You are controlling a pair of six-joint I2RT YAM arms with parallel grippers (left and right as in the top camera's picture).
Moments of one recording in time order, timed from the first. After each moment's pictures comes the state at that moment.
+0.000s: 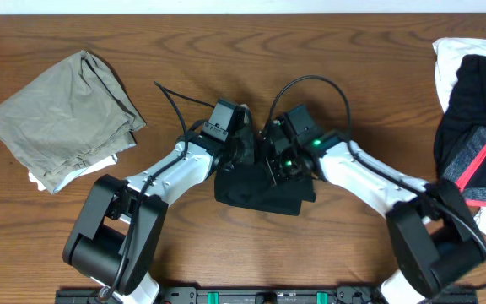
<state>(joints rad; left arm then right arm) -0.48 1.78 0.98 -0.25 0.25 -0.51 0.55 1.79 1.03 -0.48 -0.36 0.24</state>
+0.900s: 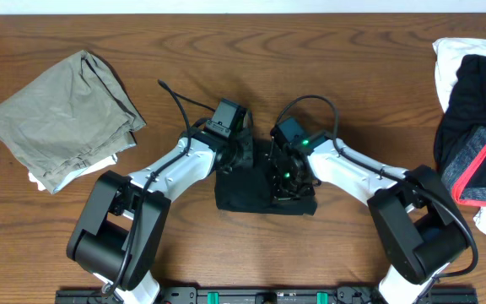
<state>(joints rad) -0.48 1.81 1.02 -0.39 0.23 -0.51 0.57 1.87 1.06 -0.75 -0.41 0.41</state>
